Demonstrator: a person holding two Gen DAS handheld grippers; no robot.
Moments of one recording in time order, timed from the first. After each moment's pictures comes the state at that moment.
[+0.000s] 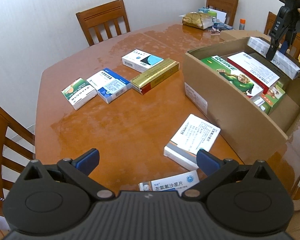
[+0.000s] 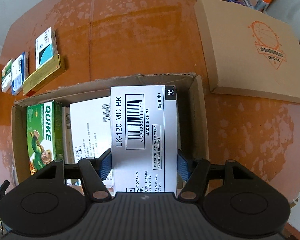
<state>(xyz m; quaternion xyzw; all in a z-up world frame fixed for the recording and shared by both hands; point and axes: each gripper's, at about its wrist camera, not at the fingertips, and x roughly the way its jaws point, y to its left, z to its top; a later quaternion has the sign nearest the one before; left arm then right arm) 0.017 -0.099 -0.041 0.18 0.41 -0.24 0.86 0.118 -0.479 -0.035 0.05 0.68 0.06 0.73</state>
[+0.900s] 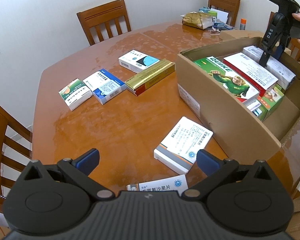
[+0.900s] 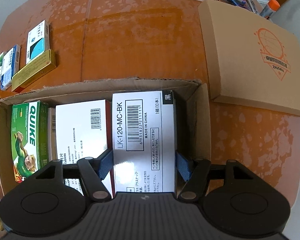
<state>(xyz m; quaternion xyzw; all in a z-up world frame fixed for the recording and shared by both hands) 0.010 -0.114 -0.040 0.18 0.41 -0.23 0.86 0.130 -0.475 -0.053 0.01 0.68 0.06 0.73</state>
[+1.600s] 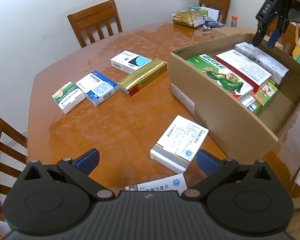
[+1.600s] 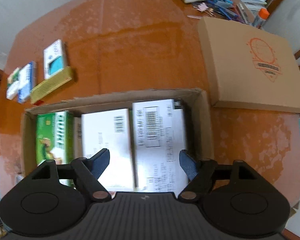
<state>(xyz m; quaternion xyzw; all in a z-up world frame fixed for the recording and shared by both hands) 0.013 -0.114 -0.042 0.19 0.41 -0.26 0.85 0.114 -0.466 -0.010 0.05 0.64 0.07 0.76</state>
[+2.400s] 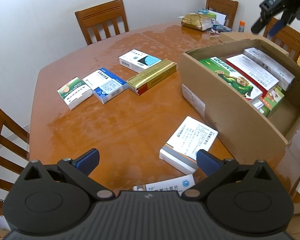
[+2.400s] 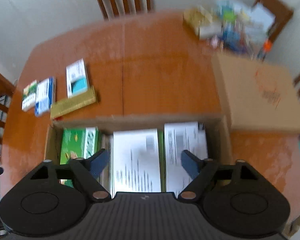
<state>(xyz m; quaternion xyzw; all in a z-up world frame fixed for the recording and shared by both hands) 0.021 -0.098 -0.046 0.17 0.41 -0.24 0.86 0.093 -0.421 0.026 0.01 0.54 0.07 0.84</state>
